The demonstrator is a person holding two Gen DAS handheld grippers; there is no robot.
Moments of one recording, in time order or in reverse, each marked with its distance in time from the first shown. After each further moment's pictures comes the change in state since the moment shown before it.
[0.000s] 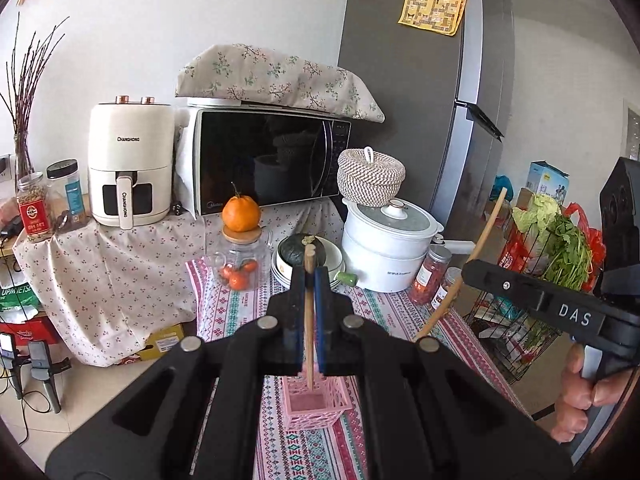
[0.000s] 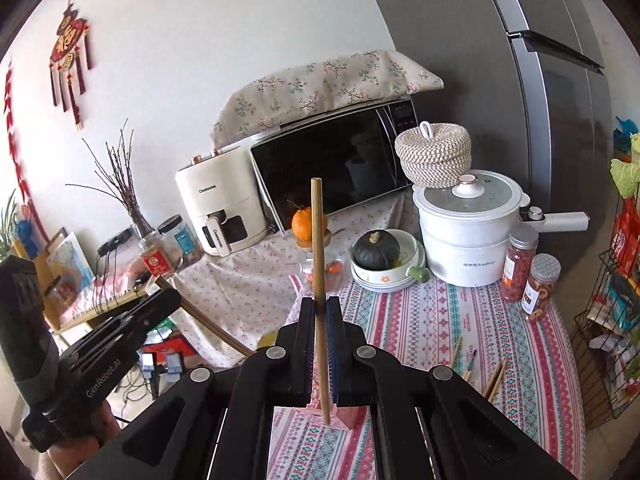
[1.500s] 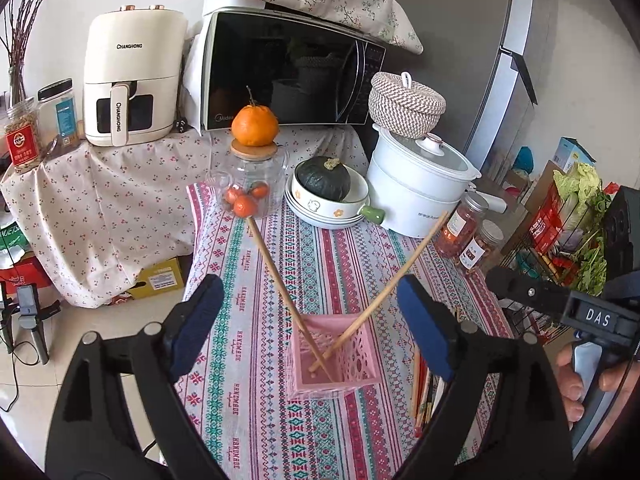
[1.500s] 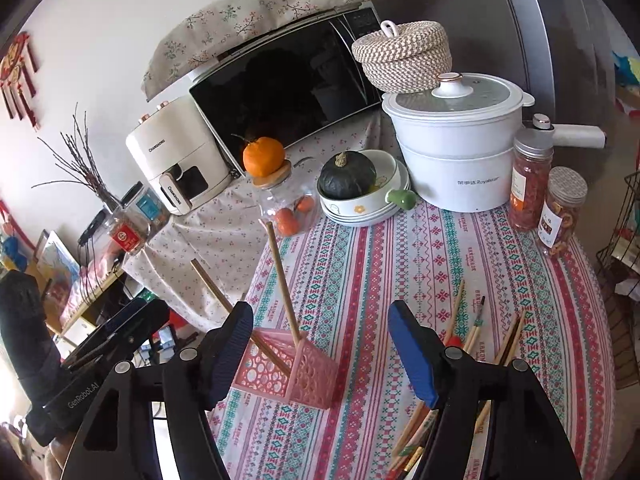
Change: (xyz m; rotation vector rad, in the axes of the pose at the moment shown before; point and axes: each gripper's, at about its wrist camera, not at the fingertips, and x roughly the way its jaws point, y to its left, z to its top) left arm 0.066 0.014 -0.038 -0.087 0.260 0.044; right arm 0.068 -0.082 -0.039 0.141 0.224 -0.047
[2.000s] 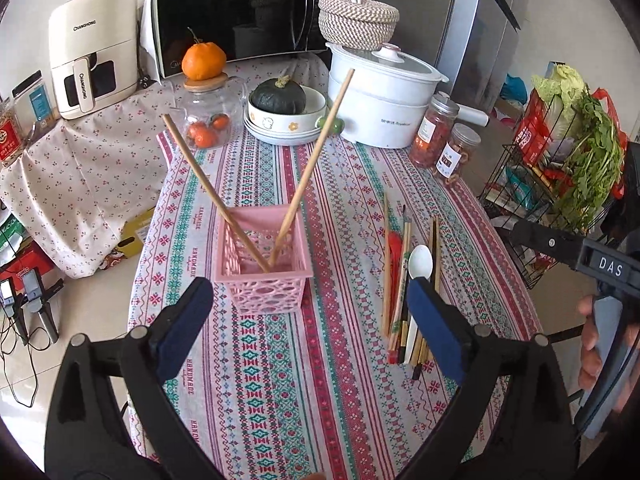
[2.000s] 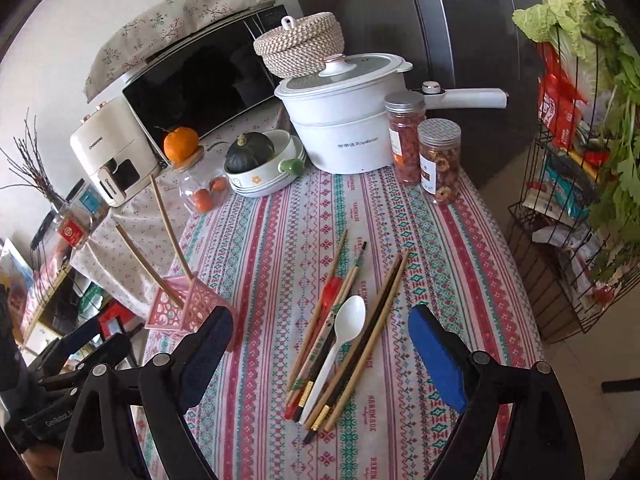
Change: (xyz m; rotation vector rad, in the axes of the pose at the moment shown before) left arm 0.009 -0.069 -0.063 0.136 0.209 0.014; right arm -0.051 -0.089 -0.053 0.103 0.050 -0.219
